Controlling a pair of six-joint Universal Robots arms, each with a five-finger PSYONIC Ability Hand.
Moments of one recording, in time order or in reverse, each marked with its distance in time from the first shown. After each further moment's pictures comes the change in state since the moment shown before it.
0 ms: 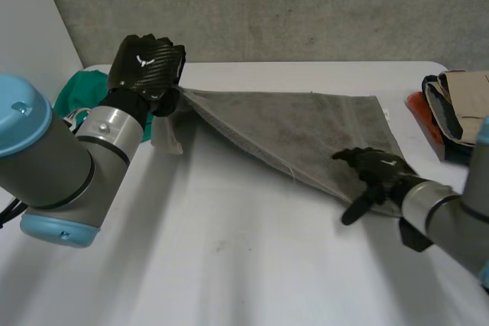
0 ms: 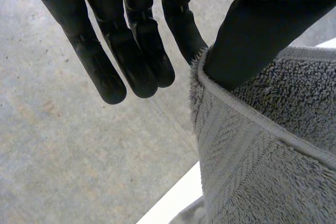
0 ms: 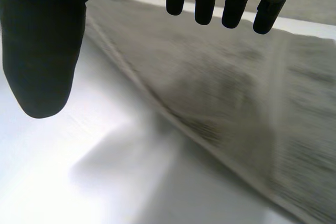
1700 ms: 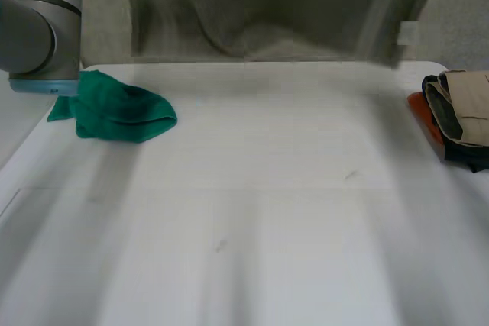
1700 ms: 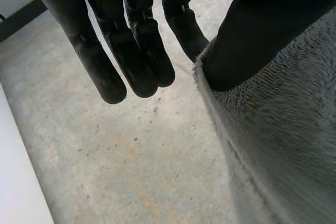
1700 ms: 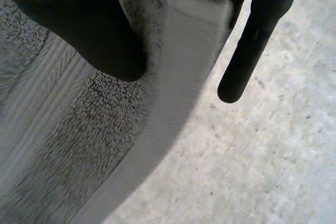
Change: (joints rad) left arm 0.161 -0.214 0.594 0.263 0.026 0.011; right arm -0.079 0.228 -1.170 -0.092 0.232 -0.224; left_hand 0.000 0.001 0.001 0.003 0.000; right_hand 0.888 0.961 0.976 0.985 0.975
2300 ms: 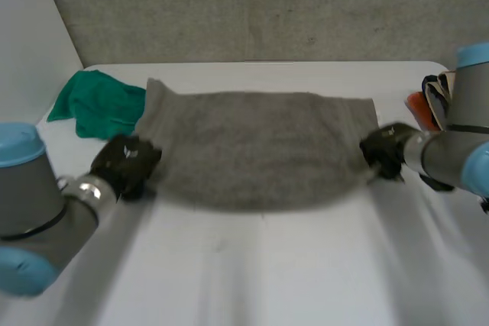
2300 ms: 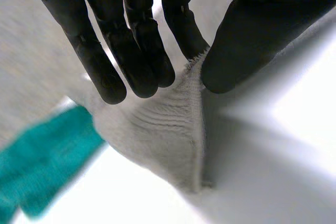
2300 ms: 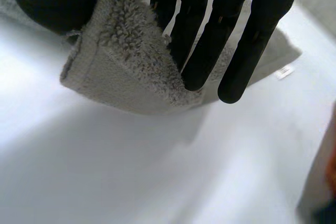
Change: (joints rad) left arm 0.036 0.172 -0.835 -0.522 0.091 0.279; right arm 0.042 0.103 0.520 0.601 -0.131 -0.417; left_hand 0.000 0.000 0.000 0.001 0.000; right_hand 0.000 0.000 0.000 0.002 0.004
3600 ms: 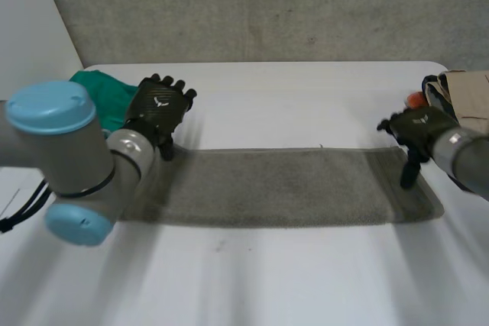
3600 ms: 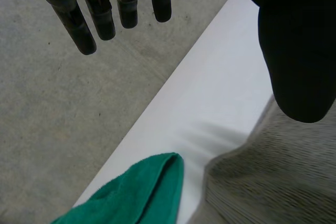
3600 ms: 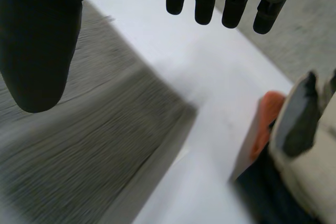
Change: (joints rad) left arm -0.178 -0.134 0.335 0.060 -0.141 -0.065; right arm -0.076 -0.268 0.328 -0.238 0.006 0.068; left_hand -0.965 -0.996 -0.986 -1.002 -0.935; right_hand -0.892 -0.959 -0.975 -0.986 -0.975
